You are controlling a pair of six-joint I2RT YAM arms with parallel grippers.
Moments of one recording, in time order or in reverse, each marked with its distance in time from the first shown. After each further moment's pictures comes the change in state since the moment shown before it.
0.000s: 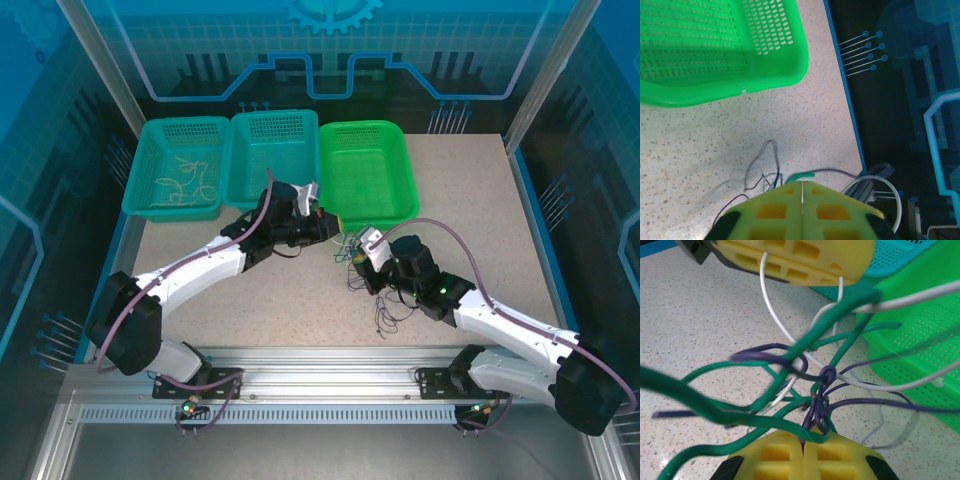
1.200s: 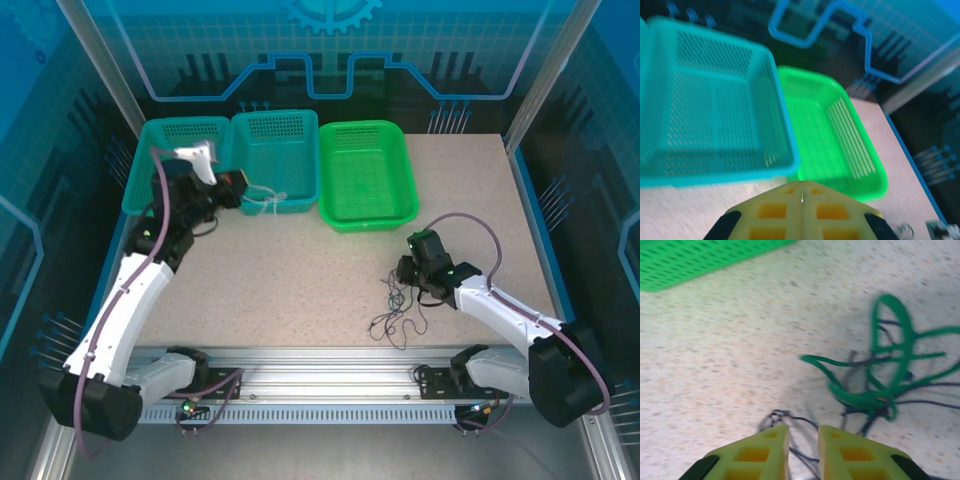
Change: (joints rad) left arm 0.465 -0.355 0.151 -0.329 -0.196 0.399; right arm -0.290 0.105 0.010 -0.330 0.153 0.656
